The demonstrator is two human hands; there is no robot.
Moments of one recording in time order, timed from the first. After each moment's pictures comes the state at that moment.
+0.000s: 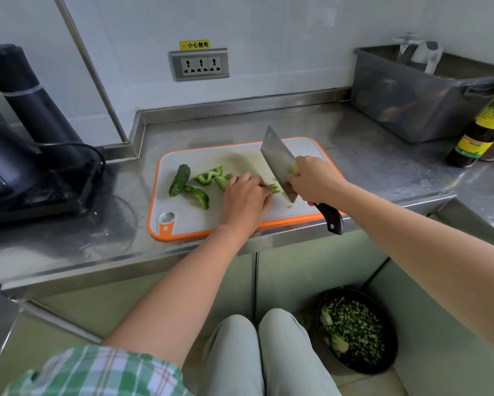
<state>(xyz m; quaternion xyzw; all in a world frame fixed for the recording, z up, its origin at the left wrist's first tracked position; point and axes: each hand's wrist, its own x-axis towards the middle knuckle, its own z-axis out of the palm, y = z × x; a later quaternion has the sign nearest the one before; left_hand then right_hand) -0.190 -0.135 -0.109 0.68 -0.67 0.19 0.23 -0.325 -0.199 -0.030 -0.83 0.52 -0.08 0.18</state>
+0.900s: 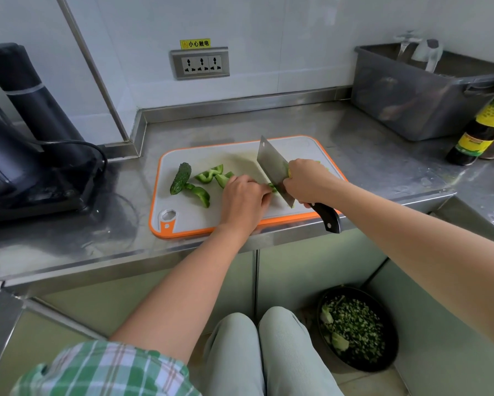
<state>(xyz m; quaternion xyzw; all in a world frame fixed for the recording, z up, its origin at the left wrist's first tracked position) -0.193 -0.131 -0.105 0.71 -0.65 0.14 0.25 -0.317 -0.191 -0.026 -0.85 0.51 -0.01 0.16</state>
